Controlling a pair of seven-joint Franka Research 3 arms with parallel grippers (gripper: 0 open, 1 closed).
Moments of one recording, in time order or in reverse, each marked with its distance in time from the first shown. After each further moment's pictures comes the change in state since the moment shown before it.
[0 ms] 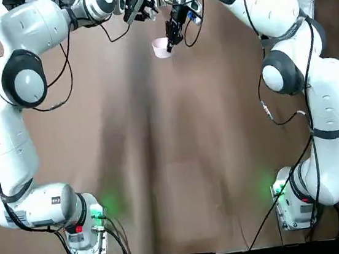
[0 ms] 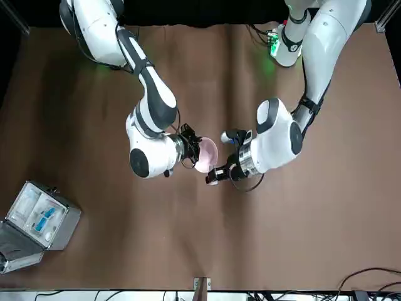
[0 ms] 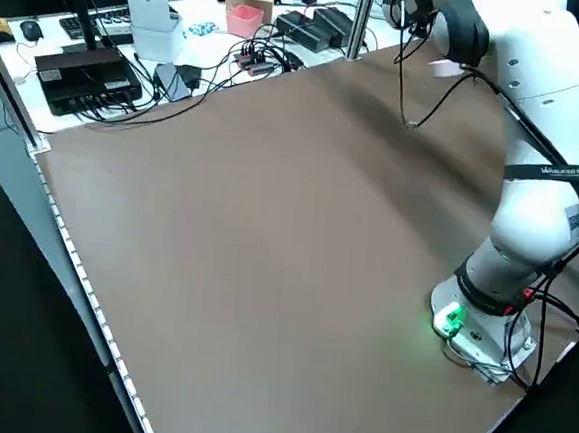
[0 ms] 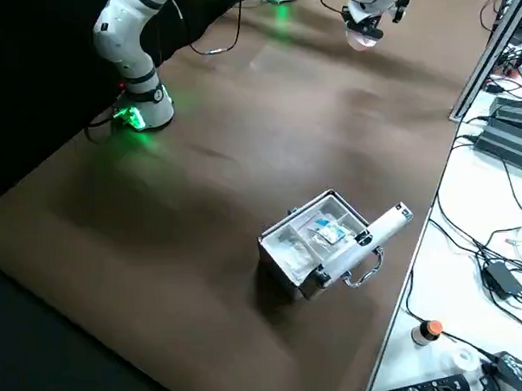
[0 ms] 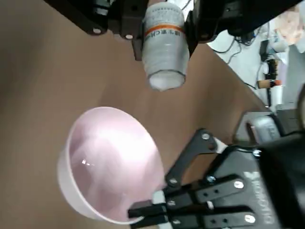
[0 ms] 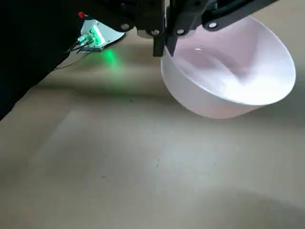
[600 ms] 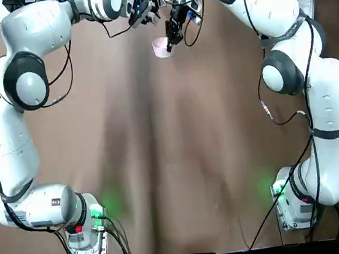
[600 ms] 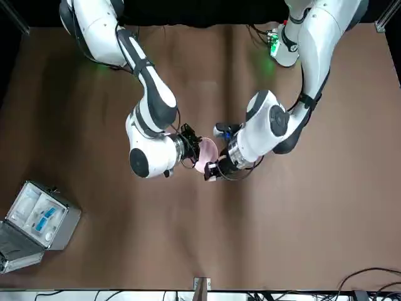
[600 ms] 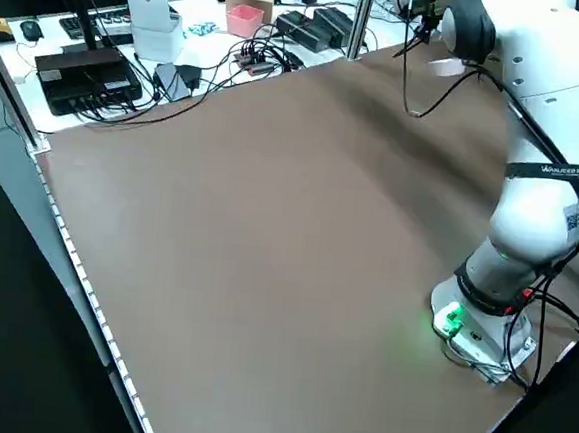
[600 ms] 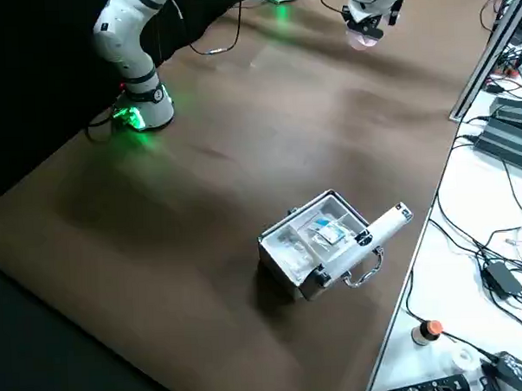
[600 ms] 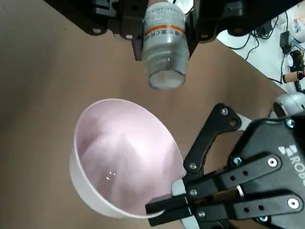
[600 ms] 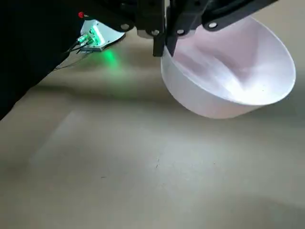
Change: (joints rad) left arm -0.049 -0.017 0.000 -0.013 0.248 0.001 -0.156; right arm 0.000 0.000 0.000 0.002 0.000 0.000 0.000
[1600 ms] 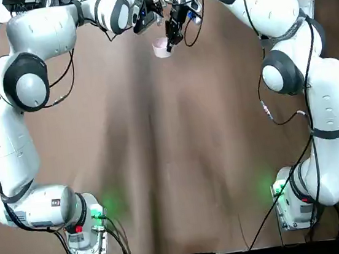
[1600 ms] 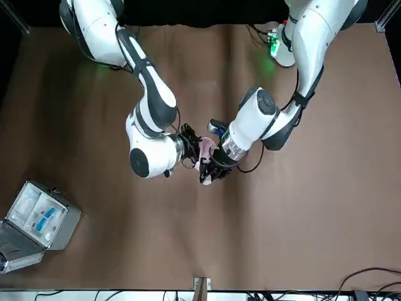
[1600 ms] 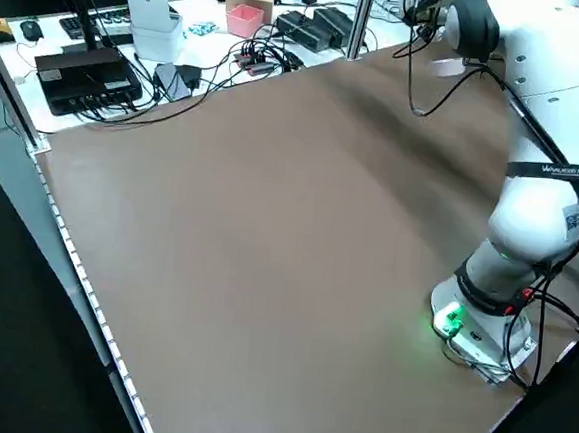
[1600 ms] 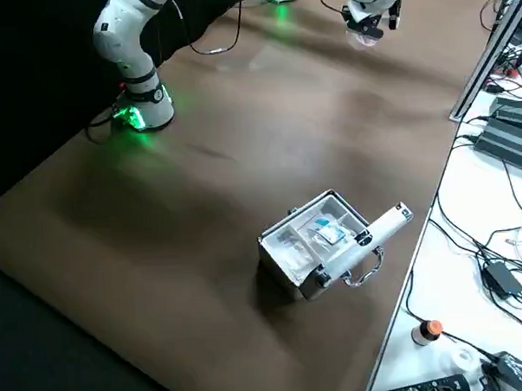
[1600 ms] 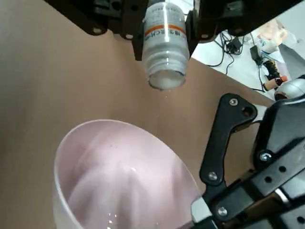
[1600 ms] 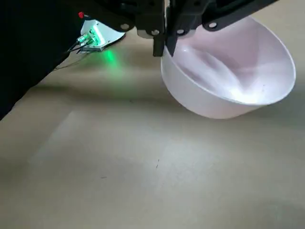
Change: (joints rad) left arm -0.011 -0.011 0.001 -0.108 0.193 0.257 -0.010; right arm 0.000 0.000 0.000 0.000 0.000 0.000 0.000
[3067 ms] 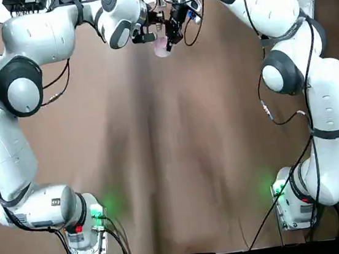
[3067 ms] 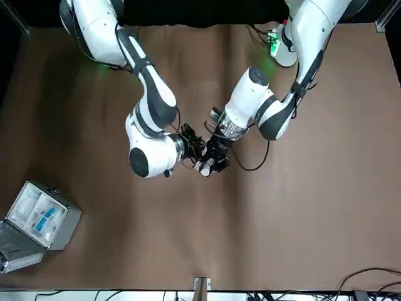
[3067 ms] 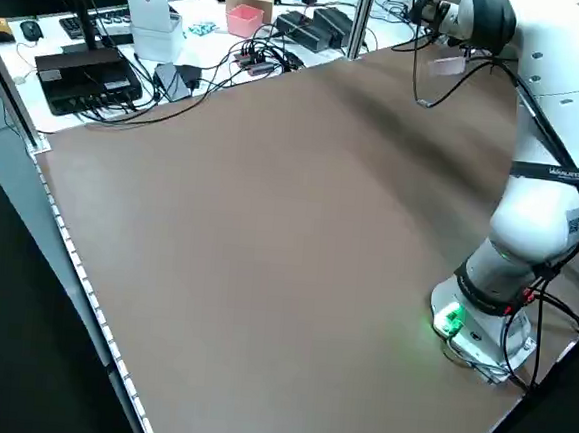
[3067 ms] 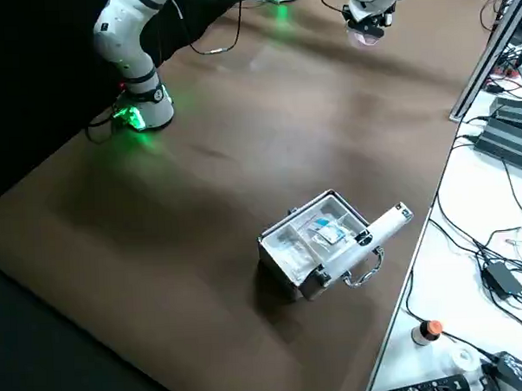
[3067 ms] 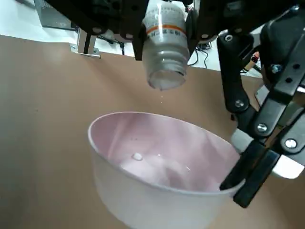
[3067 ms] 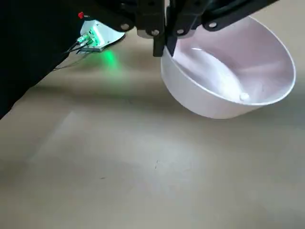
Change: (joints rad) left arm 0.022 -0.093 0.003 -0.193 0.321 0.203 0.001; right arm 0.000 0.000 0.000 0.006 0.000 0.000 -0.001
